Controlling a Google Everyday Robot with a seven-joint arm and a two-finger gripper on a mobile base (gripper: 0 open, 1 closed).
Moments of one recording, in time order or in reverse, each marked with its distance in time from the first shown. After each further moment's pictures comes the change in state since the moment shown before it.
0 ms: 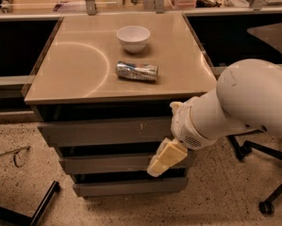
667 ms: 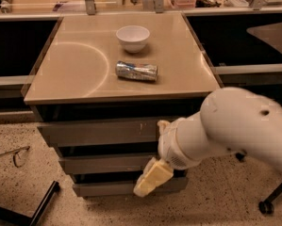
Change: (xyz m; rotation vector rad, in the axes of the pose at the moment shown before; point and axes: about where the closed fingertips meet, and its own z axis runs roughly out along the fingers) arm 0.002 0.041 0.037 -0.077 -0.029 0.019
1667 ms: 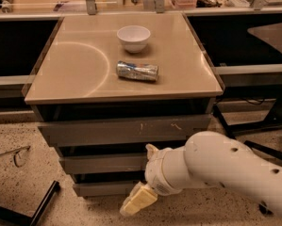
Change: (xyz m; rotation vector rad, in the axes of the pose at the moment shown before) arm 0.017 0.040 0.071 -0.036 -0.082 0.044
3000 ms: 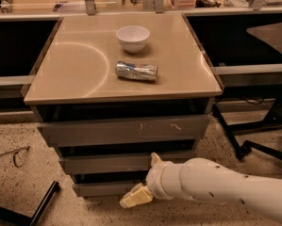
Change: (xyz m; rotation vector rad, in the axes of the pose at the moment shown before) arm 0.051 -0.038 0.084 0.103 -0.113 0.180
